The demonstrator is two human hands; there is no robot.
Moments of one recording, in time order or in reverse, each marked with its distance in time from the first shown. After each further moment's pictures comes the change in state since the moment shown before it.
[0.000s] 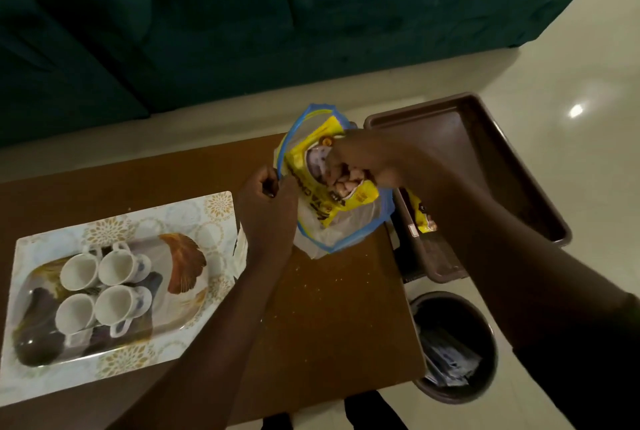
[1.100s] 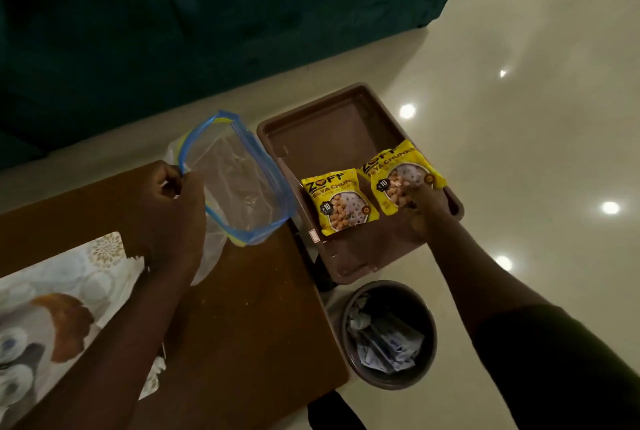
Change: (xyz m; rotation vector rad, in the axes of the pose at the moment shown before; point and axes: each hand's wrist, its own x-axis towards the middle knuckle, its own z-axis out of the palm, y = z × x) left_hand 0.002 0.018 0.087 0.203 0.012 0.048; right_hand -0.013 0.285 -0.151 1.000 0.875 0.158
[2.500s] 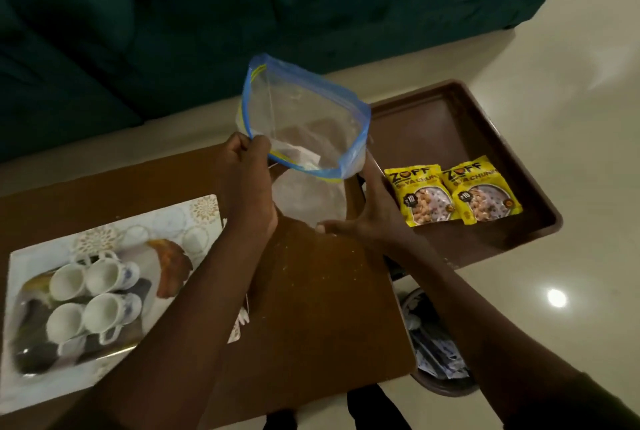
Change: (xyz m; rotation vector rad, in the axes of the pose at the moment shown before) left_hand 0.026 0.005 -0.055 -0.574 -0.061 -0.356; right_hand -0.148 0.062 0.146 -0.600 -0.742 -0.885
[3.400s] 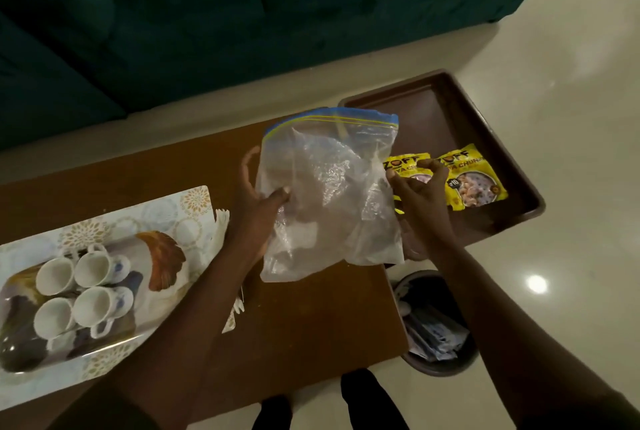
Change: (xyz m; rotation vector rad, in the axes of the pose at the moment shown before) left_hand -0.012 -0.064 -0.043 0.230 -0.266 -0.095; right_hand -0.033 0.006 -0.038 0.528 0.358 0.387
